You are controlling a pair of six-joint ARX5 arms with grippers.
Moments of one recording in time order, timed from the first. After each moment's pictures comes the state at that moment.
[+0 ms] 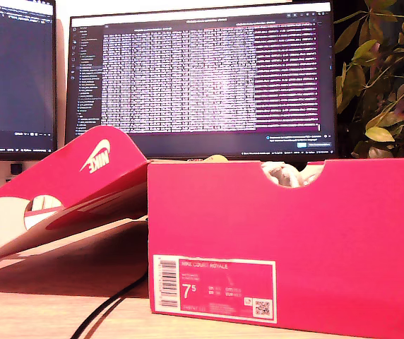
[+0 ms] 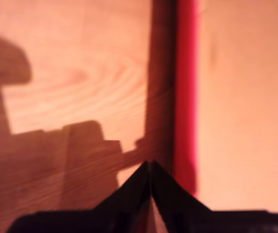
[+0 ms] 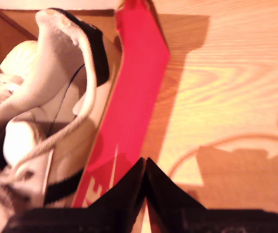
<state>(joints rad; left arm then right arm) 0.12 1.63 0.84 -0.36 0.71 -0.08 -0.01 1.29 0.63 -0.14 -0.31 0.13</state>
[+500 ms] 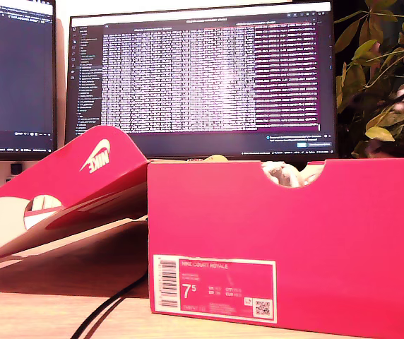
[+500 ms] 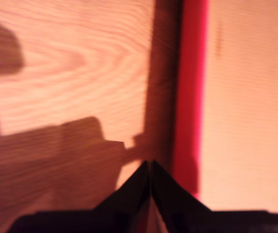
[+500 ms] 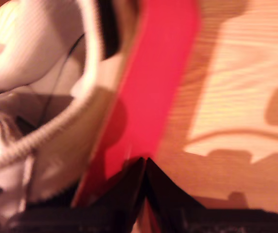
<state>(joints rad) 0.12 1.65 0.84 -0.38 0.77 -0.08 0.07 1.45 0.63 -0.03 -0.31 0.13</state>
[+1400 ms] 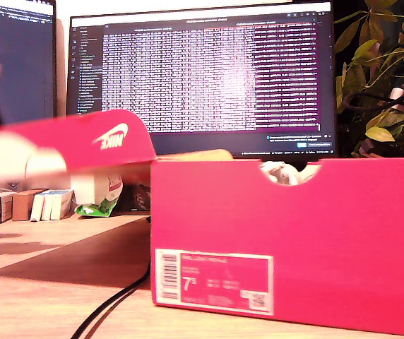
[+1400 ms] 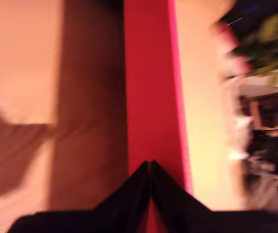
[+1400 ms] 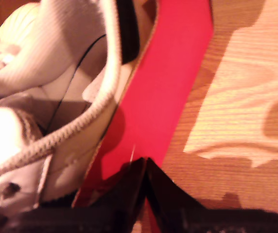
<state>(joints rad) 0.12 1.66 1.10 -0.54 1.07 -0.15 0.08 1.45 0.63 0.00 -0.31 0.13</state>
